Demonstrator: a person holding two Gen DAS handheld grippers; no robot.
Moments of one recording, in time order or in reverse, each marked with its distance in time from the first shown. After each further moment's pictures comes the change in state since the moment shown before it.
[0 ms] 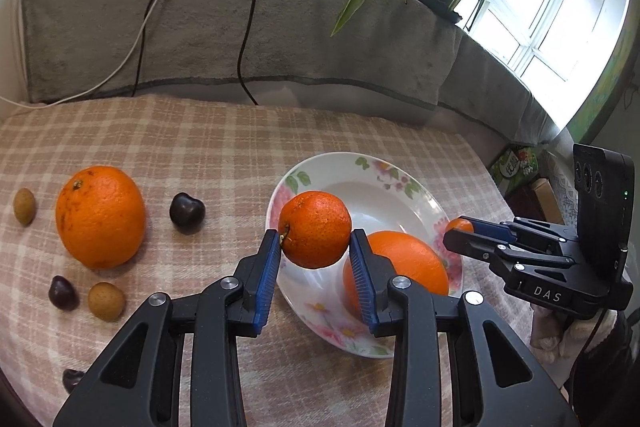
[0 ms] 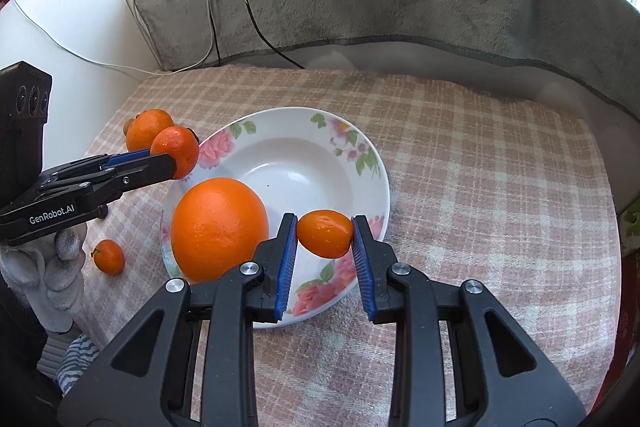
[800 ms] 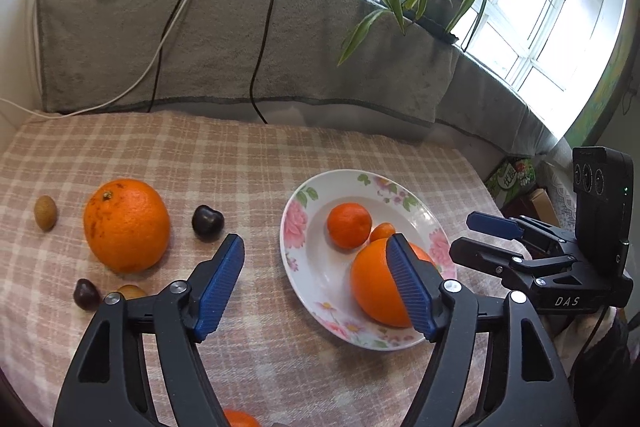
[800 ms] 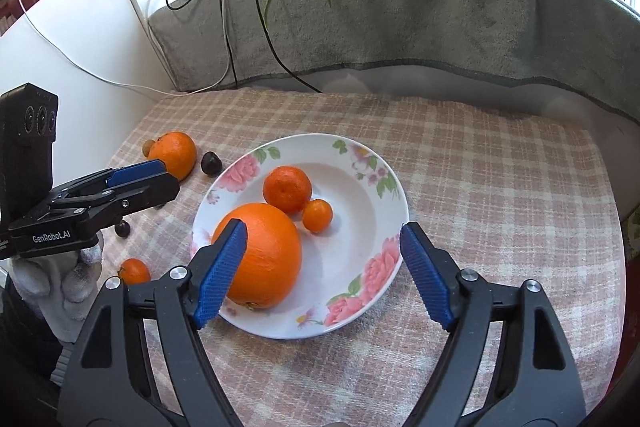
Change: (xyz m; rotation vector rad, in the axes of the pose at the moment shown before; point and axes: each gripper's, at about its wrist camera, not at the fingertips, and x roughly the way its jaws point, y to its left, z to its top) left arm -0.024 0.007 0.000 -0.007 -0.059 0.007; right arm -0.017 0.011 0.011 0.020 -0.061 0.051
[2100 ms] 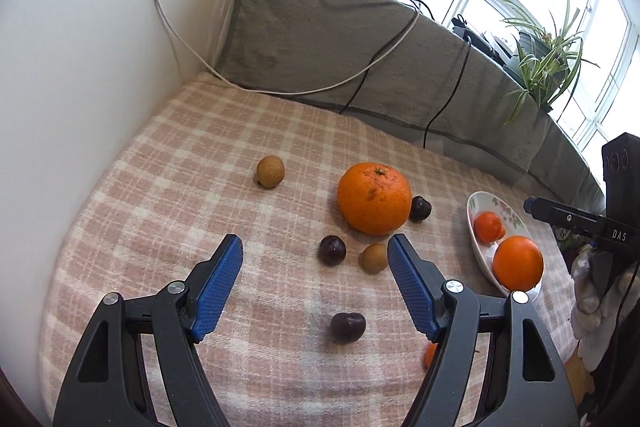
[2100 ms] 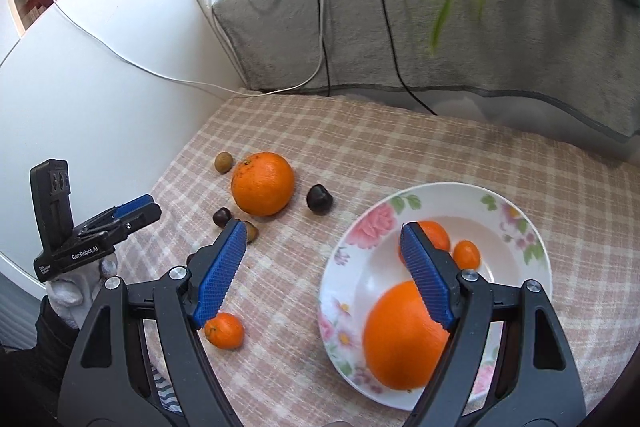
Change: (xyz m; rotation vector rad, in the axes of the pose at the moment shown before) left arm -0.093 0.143 -0.043 -0.207 -0.093 0.219; right arm 0.041 0.093 0.052 -0.074 0.059 0.184
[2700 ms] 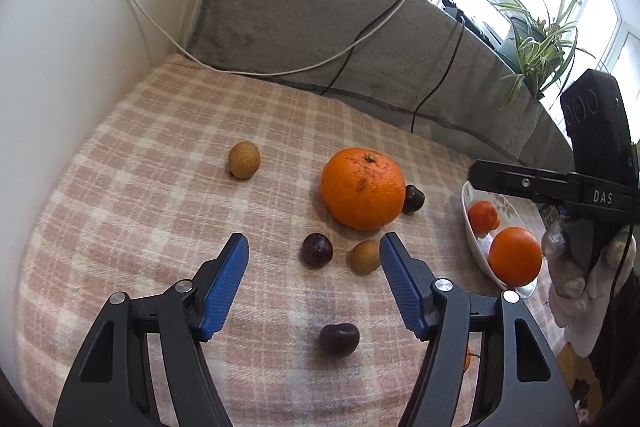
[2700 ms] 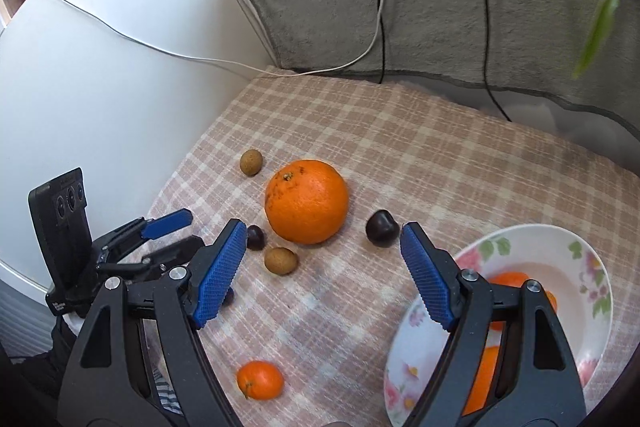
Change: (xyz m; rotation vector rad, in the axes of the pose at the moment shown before) left arm 0.033 0.001 0.003 0.015 0.063 -0.085; right arm 0.069 0.032 0.033 -0.029 0.113 0.079
